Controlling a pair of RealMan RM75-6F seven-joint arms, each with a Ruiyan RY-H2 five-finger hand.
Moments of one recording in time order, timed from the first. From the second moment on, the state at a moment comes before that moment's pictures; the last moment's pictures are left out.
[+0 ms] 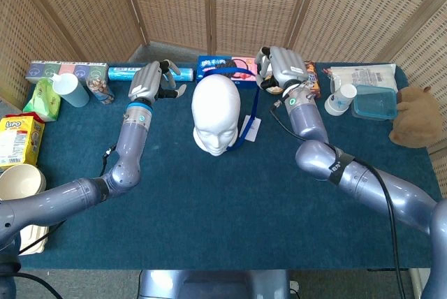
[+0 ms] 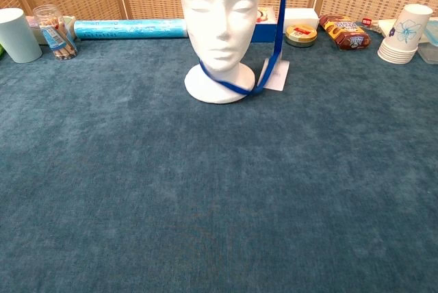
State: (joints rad) left arm -1.15 -1.54 -0.54 -1.23 0.32 0.90 0.38; right arm 1.32 -1.26 0.39 -1.31 -0.05 0.72 -0.51
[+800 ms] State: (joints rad) left arm -0.97 -1.33 -0.46 -1.47 0.45 0.90 0.28; right arm 1.20 -1.12 0.45 -1.51 -0.22 0.72 -0.27
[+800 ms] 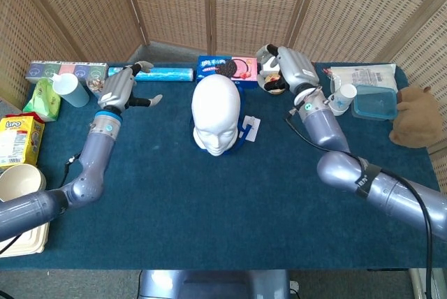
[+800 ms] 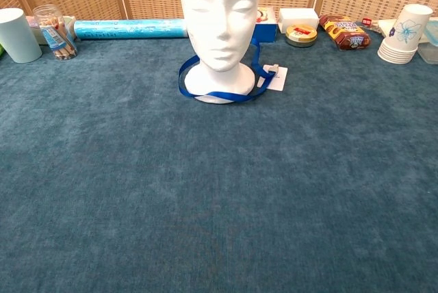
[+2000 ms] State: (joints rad) left arm -0.26 -0.91 -0.09 -1.80 1.35 1.24 -0.25; right arm 0.34 -0.89 0.17 -2.09 -1.29 1.37 0.04
